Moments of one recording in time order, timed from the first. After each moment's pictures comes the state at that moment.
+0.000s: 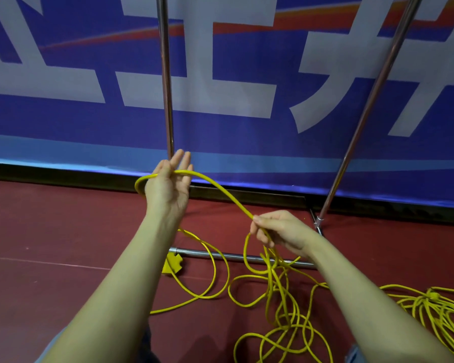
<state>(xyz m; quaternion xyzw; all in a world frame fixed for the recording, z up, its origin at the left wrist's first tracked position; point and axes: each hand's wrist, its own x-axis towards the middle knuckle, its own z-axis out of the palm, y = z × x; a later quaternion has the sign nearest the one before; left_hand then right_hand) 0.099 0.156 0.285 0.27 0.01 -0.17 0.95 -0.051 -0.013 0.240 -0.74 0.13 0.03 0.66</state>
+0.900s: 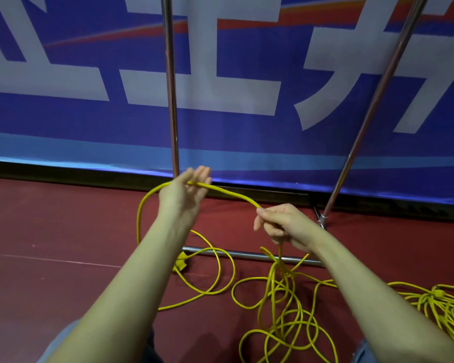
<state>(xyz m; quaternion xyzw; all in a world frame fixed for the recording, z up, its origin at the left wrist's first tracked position) 0.076 0.159 0.288 0.34 0.07 -0.25 0.90 -0.049 -0.005 0.247 -0.74 0.12 0.02 0.66</state>
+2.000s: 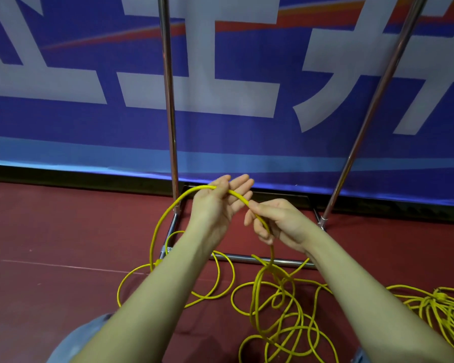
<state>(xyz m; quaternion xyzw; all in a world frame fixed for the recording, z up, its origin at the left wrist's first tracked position) 0.042 0.123 0.278 0.35 -0.07 -0.32 0.88 -0.039 0.008 0.265 -0.71 0.08 0.00 0.70</state>
